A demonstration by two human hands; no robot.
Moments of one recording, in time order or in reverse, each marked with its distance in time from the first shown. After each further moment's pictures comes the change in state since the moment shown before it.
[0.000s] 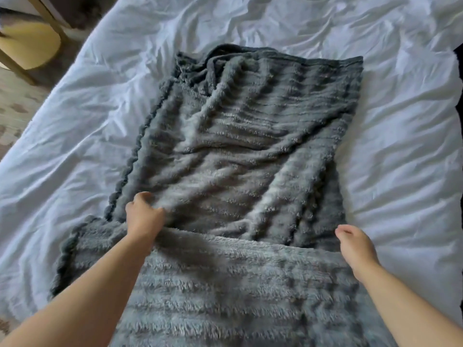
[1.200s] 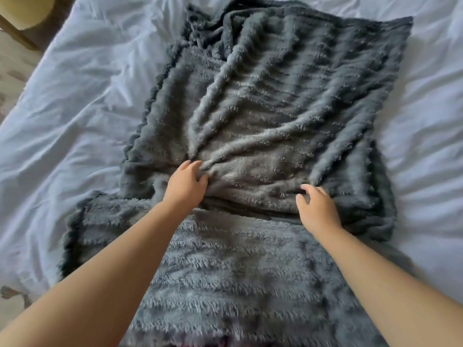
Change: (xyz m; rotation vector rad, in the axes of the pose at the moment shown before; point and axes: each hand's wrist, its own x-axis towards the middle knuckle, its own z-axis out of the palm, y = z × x) left_hand 0.024 0.018 0.050 0.231 -0.155 0.404; right_hand -0.022 -0.070 0.096 -0.351 -0.164 -0.335
